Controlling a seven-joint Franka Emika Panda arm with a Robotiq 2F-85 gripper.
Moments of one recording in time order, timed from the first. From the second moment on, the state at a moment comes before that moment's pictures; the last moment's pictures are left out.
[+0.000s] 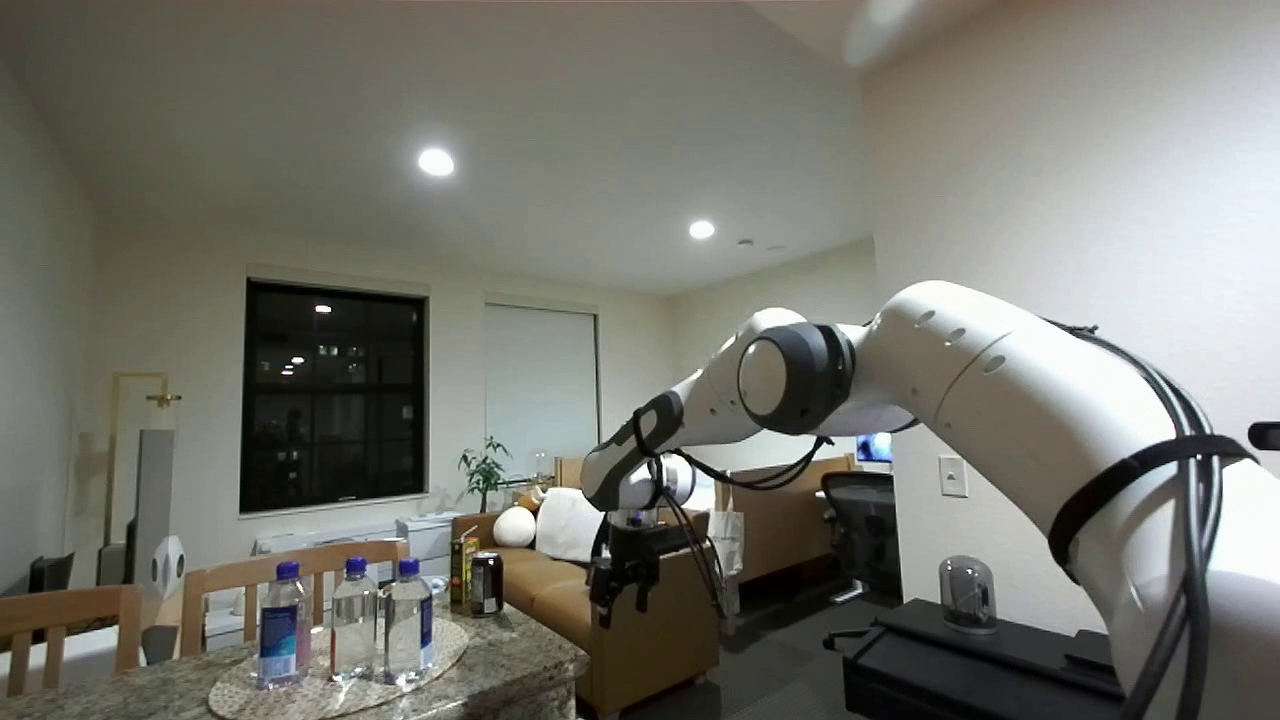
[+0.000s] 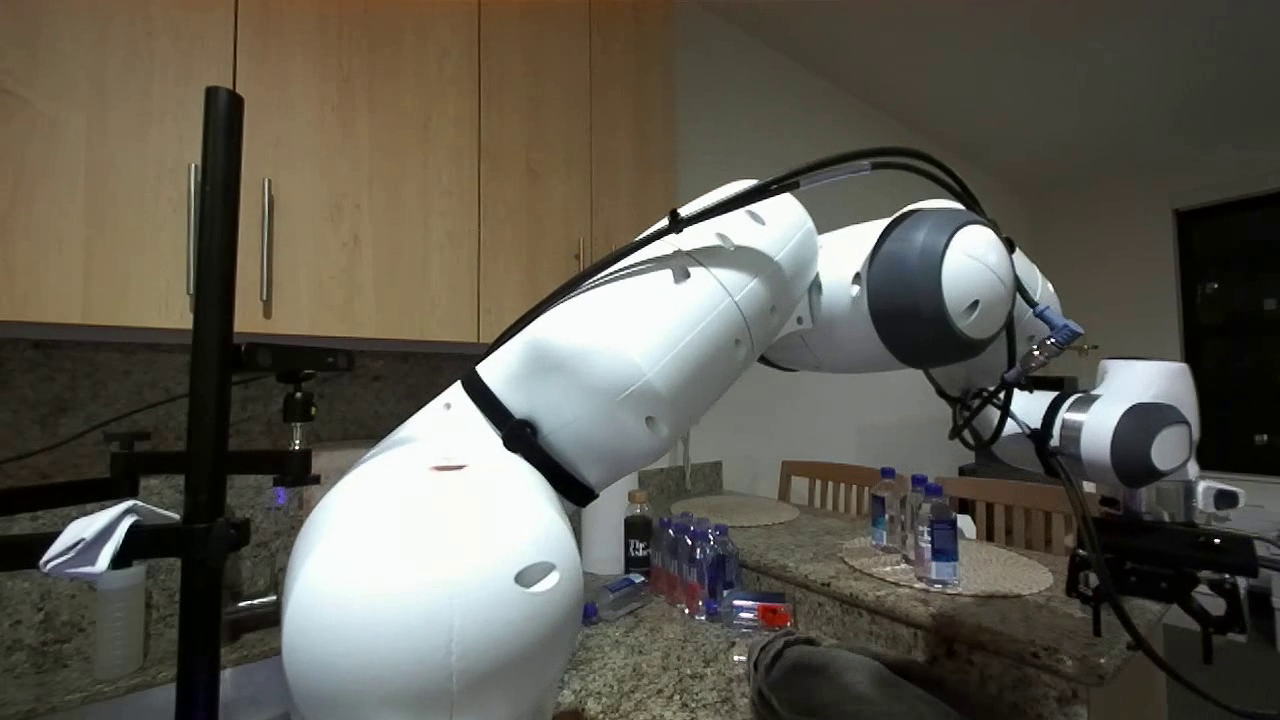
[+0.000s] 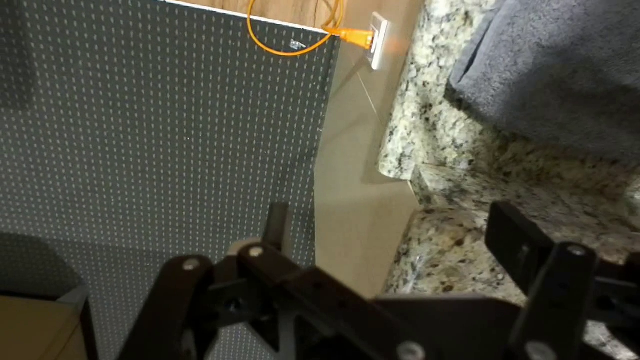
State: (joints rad) arm -0.25 0.86 0.06 -1.24 0.05 2.25 -0.39
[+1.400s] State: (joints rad) arm -0.21 0.73 0.11 -1.51 0.05 2.18 -0.55
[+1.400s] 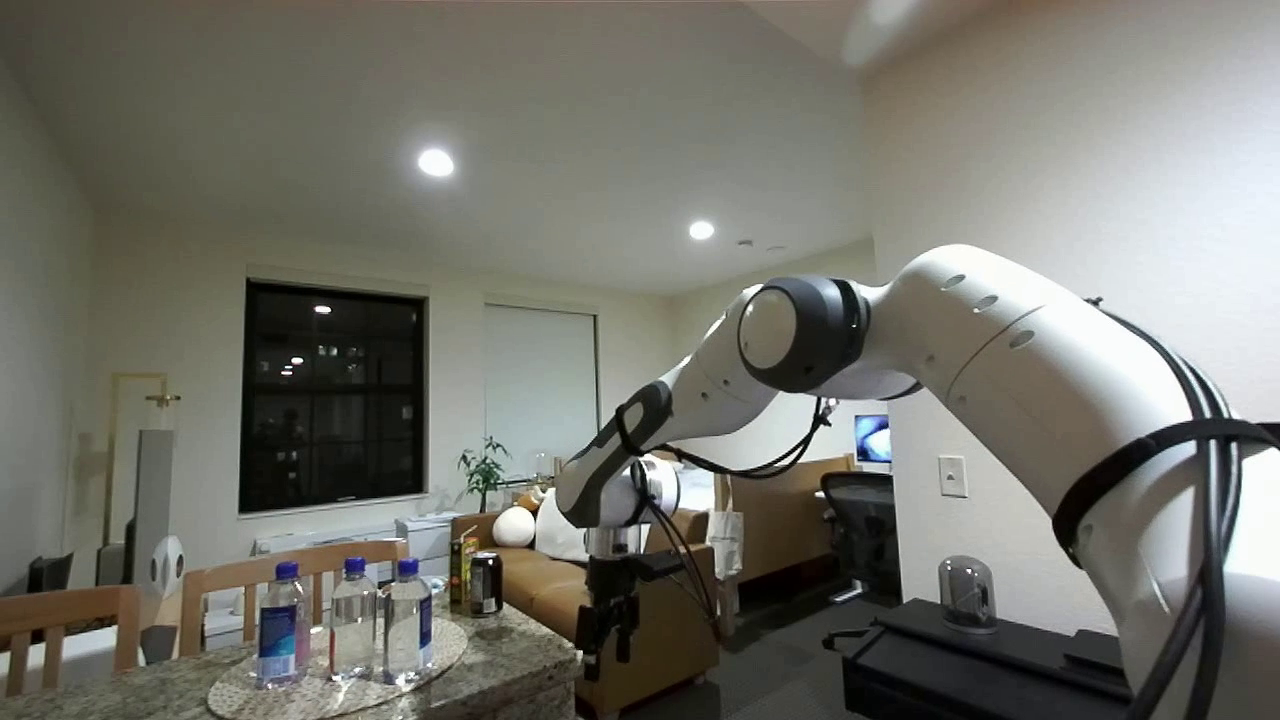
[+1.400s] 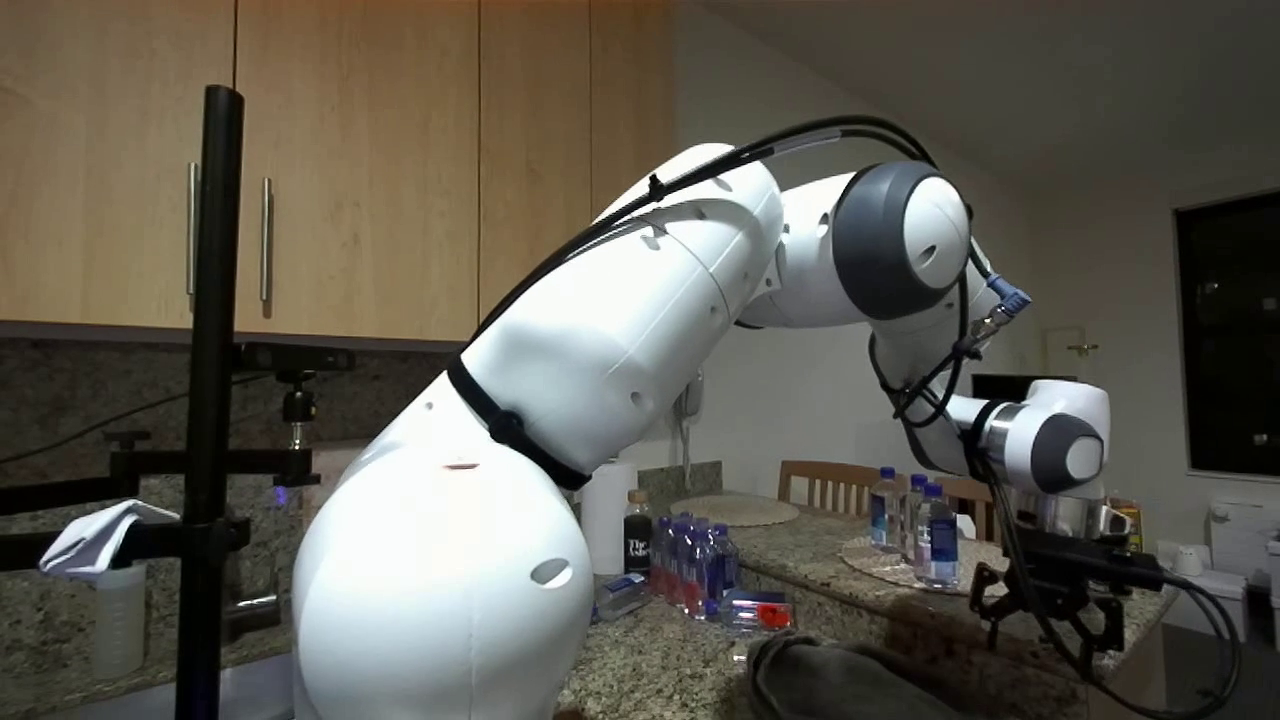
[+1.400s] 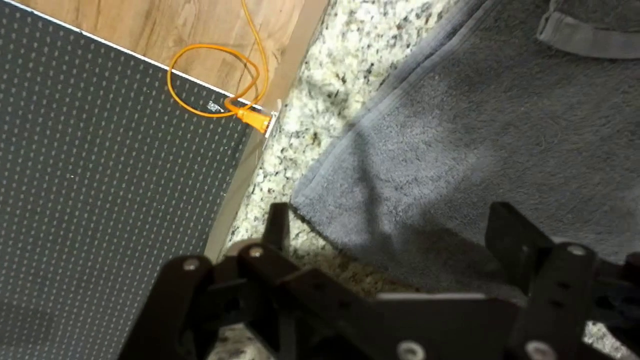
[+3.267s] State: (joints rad) arm -0.07 0.91 0.09 -1.42 -0.08 2.20 -0.54
